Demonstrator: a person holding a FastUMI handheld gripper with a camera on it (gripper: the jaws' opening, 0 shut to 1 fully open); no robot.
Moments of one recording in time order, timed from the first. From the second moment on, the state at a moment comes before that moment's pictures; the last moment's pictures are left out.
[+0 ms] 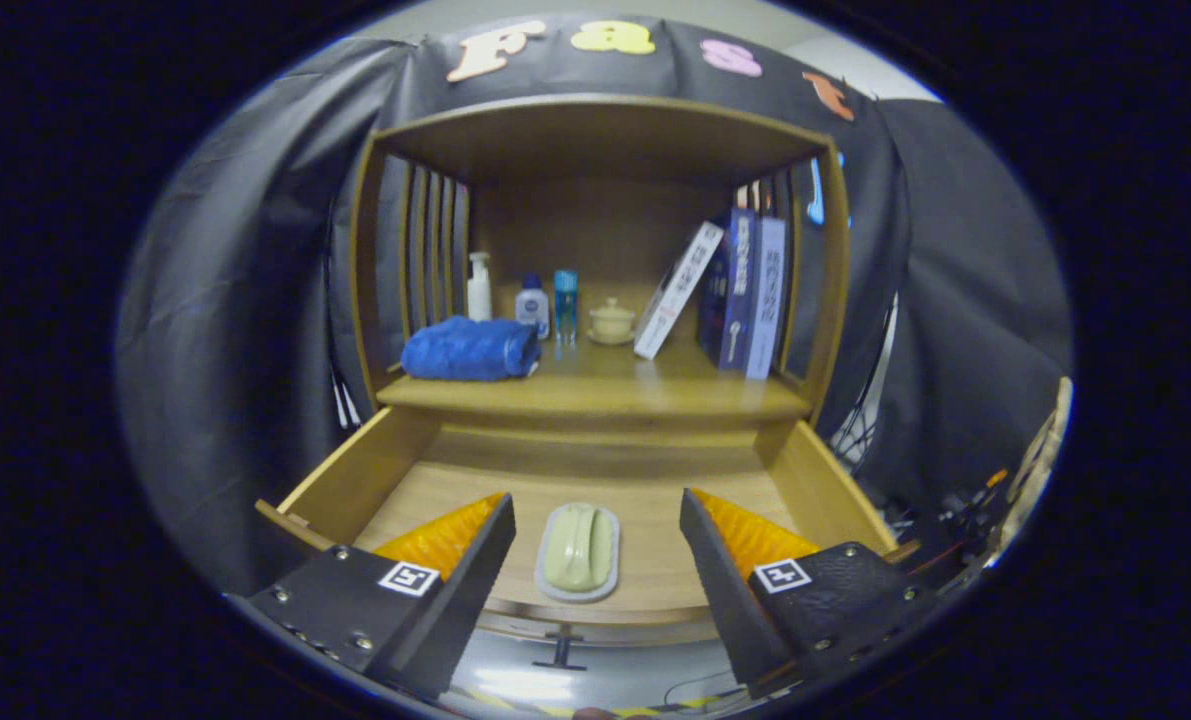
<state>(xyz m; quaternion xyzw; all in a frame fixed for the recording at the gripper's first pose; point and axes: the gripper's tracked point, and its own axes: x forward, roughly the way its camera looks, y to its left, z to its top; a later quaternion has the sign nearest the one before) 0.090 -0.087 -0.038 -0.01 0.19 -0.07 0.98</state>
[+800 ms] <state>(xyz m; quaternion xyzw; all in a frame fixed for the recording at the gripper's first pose) 0.149 -0.081 -0.145 0.01 0.41 -0.05 0.91</state>
